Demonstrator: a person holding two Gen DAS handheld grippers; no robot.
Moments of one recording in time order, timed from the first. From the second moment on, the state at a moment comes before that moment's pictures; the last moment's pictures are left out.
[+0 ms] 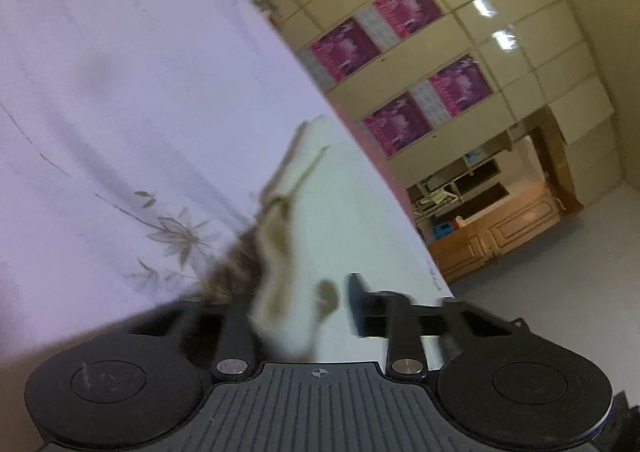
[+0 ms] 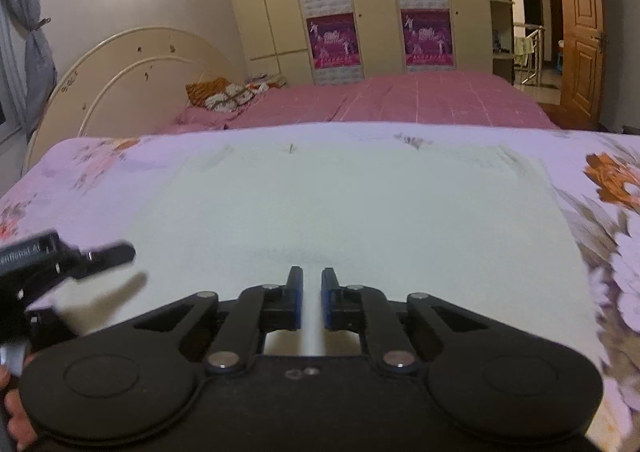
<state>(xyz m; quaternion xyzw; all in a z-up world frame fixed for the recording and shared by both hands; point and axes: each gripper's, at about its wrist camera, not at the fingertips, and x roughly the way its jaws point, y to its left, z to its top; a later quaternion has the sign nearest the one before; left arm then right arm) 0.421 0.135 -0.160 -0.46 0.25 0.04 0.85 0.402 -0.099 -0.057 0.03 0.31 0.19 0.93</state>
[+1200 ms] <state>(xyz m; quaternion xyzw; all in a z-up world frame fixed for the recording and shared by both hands) 0.508 -0.102 -0.051 -0.15 0.33 -0.27 0.90 0.375 -0.325 -0.057 0.37 0.28 0.06 0.88</state>
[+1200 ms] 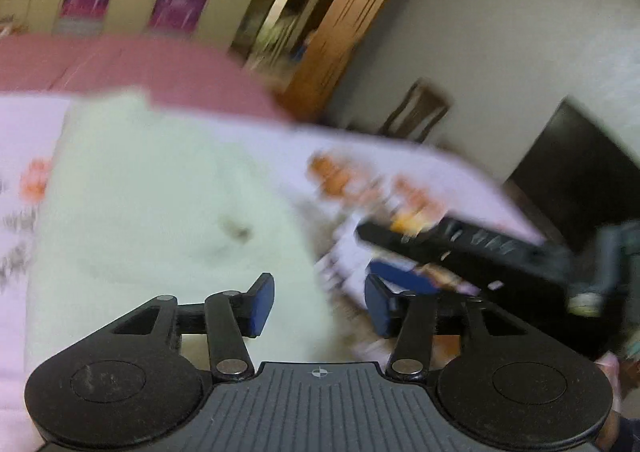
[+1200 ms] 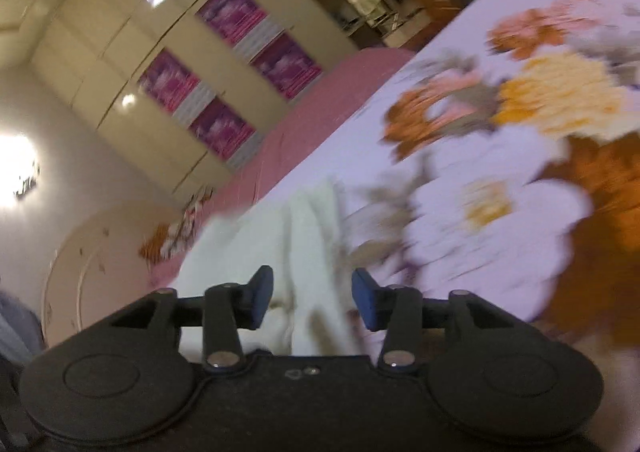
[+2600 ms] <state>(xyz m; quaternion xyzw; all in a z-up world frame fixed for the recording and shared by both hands) 0.551 -0.011 -0.105 -0.18 0.38 -0.14 0.90 0.404 -0.263 -0.031 0.17 0.36 0.12 0.91</state>
